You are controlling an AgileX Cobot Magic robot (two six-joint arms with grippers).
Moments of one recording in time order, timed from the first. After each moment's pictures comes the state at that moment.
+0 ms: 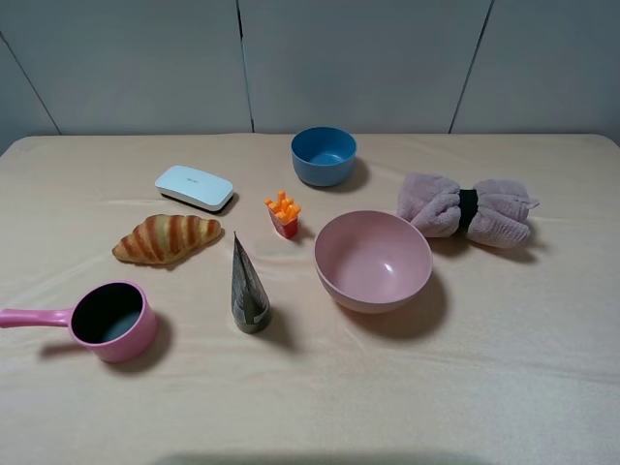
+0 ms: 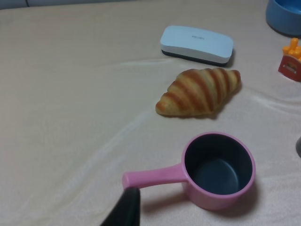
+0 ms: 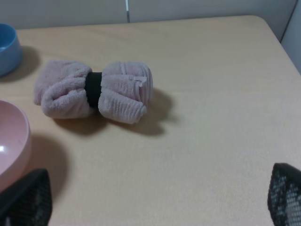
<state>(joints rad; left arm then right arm) -0.02 -0.01 -0.49 -0.09 1.06 0.10 -0.11 -0.01 -0.50 0.09 1.03 -0.03</state>
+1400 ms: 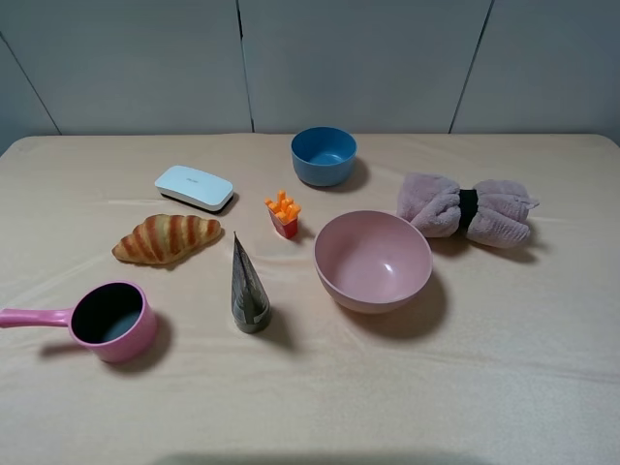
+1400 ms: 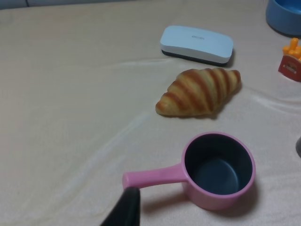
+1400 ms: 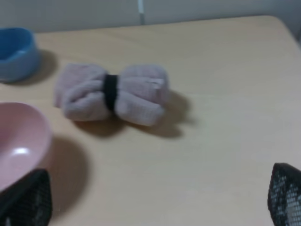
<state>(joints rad) -0.02 -0.01 -0.49 -0.09 1.06 0.10 -0.11 -0.01 -0.50 0.16 1.02 -0.04</state>
